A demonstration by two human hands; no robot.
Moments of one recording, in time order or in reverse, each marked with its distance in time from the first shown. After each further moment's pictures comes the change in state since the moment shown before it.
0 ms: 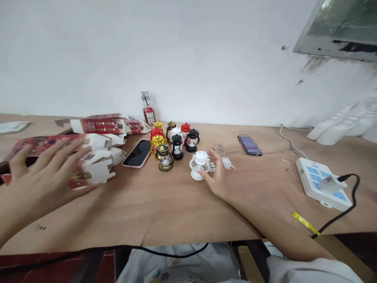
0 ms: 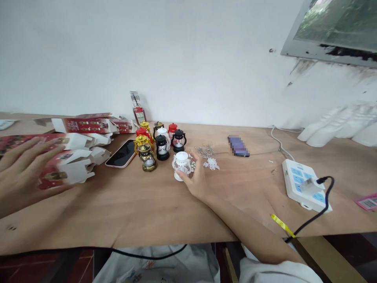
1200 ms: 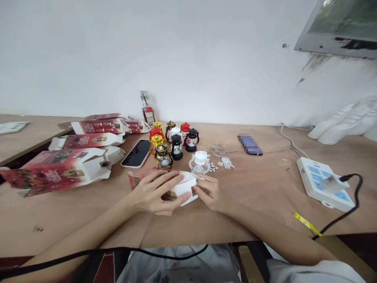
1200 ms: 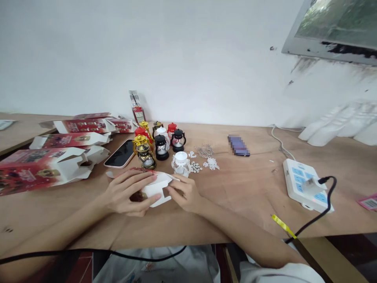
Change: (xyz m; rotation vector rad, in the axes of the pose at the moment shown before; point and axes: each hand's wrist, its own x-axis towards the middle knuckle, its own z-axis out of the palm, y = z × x) left_hand 0.019 0.132 0.077 -0.171 0.339 0.873; right_hand -0.011 -0.042 -0.005 0.050 -0.374 -0.322
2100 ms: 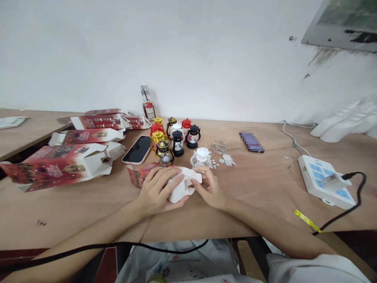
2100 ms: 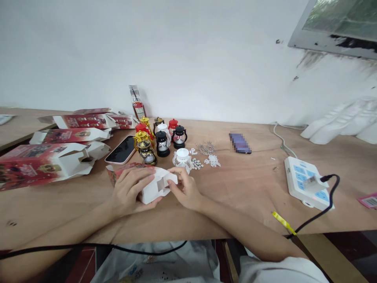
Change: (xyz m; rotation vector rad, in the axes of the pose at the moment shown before) left_hand 0.018 0.023 0.001 -0.093 0.123 -0.358; right_hand -0.008 0.003 0.019 0.350 0.077 0.355
